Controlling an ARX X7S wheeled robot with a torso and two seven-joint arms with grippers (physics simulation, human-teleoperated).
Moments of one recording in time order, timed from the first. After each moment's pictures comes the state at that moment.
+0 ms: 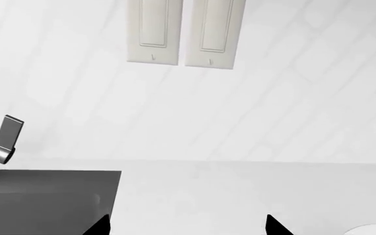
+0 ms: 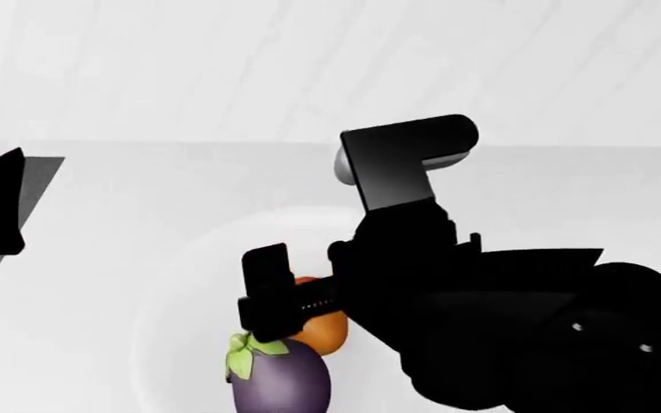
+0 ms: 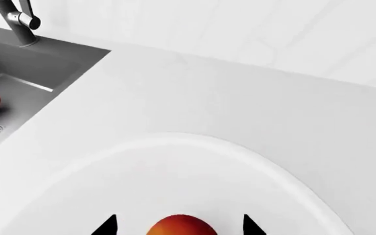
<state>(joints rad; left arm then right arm) -0.89 -0.89 0.40 0.31 -1.48 -0.71 -0.65 1.06 0.38 -0.40 -0.03 1.42 1.27 0.61</state>
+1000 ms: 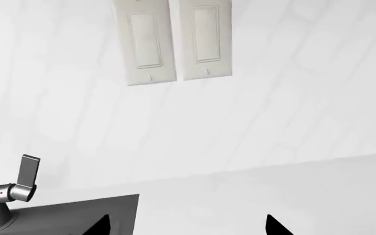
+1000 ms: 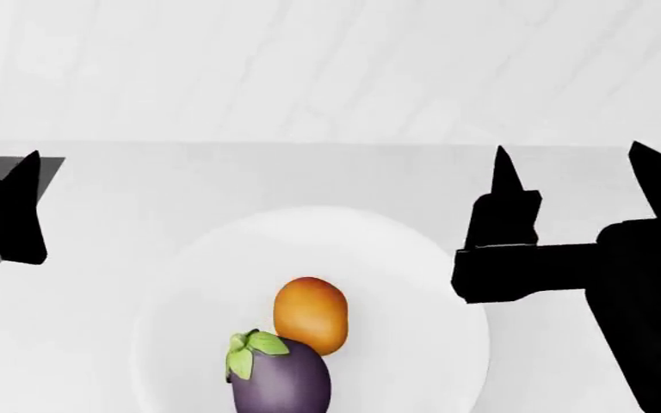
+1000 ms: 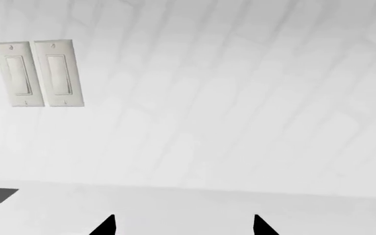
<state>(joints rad) -0.89 -0.86 0.50 0.34 -1.24 -0.69 -0.62 0.74 0.76 0.09 -0.60 1.51 1.07 0.74</state>
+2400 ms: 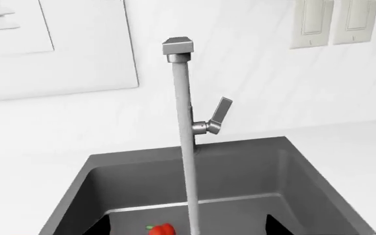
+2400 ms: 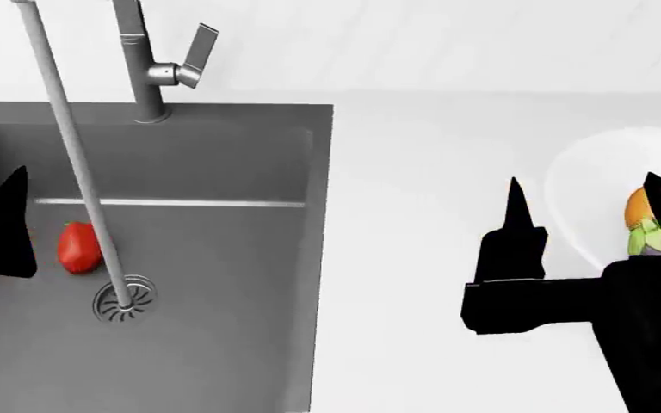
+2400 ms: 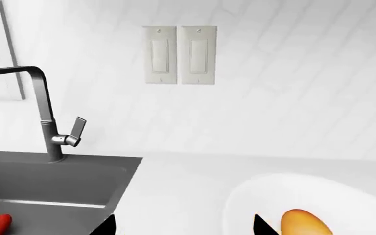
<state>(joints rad) -0.83 -0.89 0.49 0.35 -1.22 -0.65 -0.63 0.63 0.79 0.10 -0.66 1.44 1.02 0.73</state>
